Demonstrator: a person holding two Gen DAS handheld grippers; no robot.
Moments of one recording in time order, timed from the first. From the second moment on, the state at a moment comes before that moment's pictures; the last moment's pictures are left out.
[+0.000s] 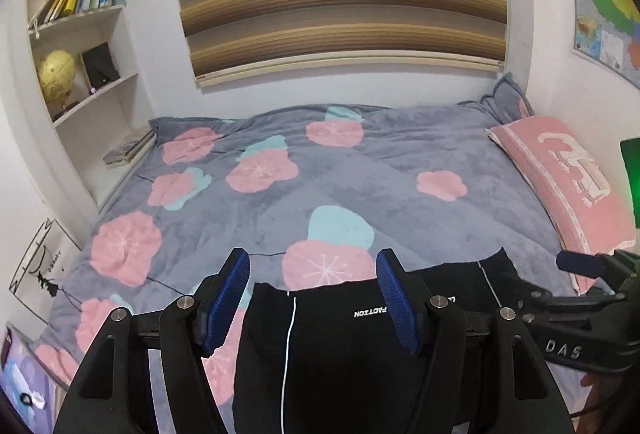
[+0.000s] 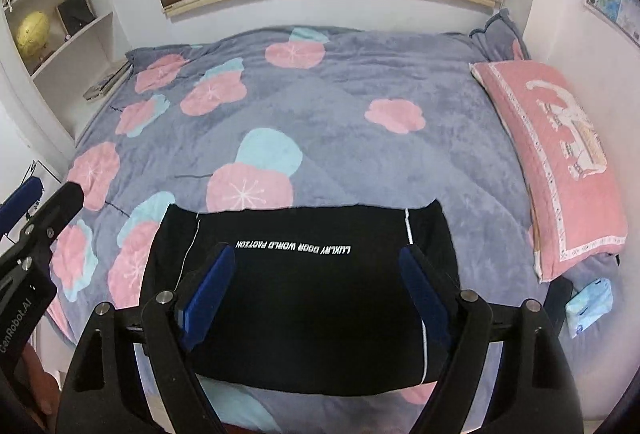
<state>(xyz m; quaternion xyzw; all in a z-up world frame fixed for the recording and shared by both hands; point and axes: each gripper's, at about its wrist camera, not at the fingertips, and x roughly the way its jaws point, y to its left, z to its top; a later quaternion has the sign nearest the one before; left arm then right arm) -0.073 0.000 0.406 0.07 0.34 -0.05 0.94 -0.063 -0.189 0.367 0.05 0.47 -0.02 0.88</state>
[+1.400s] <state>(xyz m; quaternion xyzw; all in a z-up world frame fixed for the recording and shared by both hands) -0.048 -0.009 0.363 0.08 0.40 -0.06 0.91 -0.059 -0.199 0.331 0.05 0.52 -0.01 0.85</state>
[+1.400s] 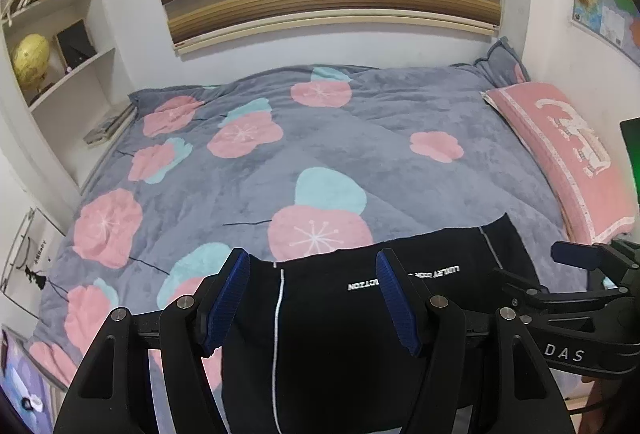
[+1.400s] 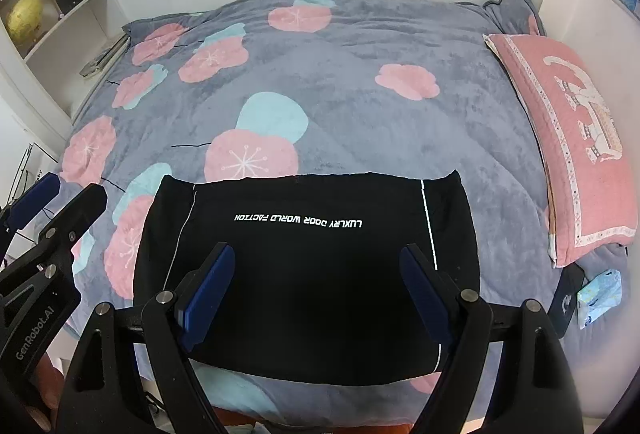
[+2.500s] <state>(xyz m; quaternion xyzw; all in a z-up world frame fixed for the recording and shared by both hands) -0.046 0.007 0.350 0.07 0.42 -0.03 0.91 -0.061 -0.192 0.313 0.05 0.54 0.01 0.84</state>
